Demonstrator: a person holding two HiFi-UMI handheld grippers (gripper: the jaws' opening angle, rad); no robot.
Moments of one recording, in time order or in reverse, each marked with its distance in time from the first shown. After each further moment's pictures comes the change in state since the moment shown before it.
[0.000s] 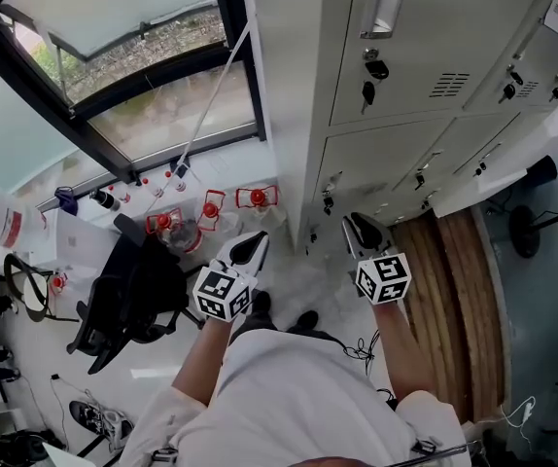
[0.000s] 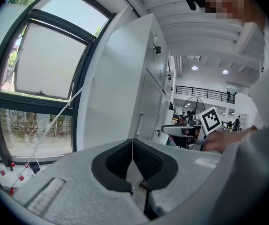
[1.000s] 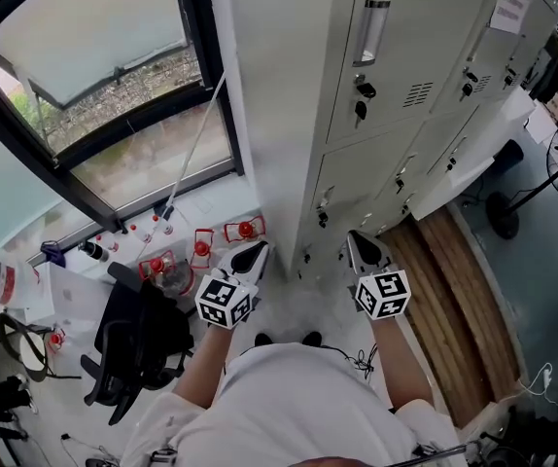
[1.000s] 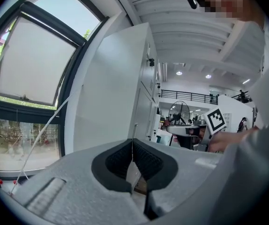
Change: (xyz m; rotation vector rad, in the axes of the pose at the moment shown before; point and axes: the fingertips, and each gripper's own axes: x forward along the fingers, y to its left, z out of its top) left arm -0.012 0.016 0.035 0.060 -0.051 -0.179; right arm -0.037 0.032 0.036 0.009 -0.088 -0.211
